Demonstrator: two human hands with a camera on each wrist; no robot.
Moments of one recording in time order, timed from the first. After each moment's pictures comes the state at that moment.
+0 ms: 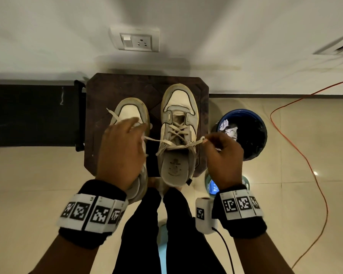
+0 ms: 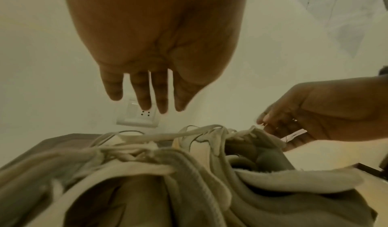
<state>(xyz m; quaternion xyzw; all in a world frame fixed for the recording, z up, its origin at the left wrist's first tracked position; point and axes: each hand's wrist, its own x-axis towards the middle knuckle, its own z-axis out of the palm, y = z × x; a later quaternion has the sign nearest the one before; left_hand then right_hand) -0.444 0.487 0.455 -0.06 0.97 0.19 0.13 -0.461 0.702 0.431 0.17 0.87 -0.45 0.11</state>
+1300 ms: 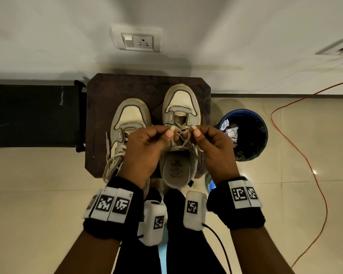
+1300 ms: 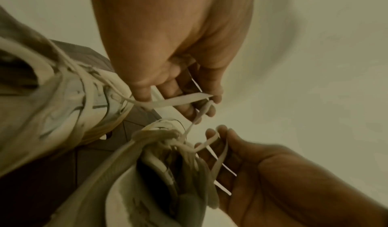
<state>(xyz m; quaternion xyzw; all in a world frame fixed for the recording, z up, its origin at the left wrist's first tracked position) -0.455 0.521 0.452 -0.23 0.69 0.68 0.10 -0.477 0.680 0.431 0.12 0.71 -0.67 0.17</state>
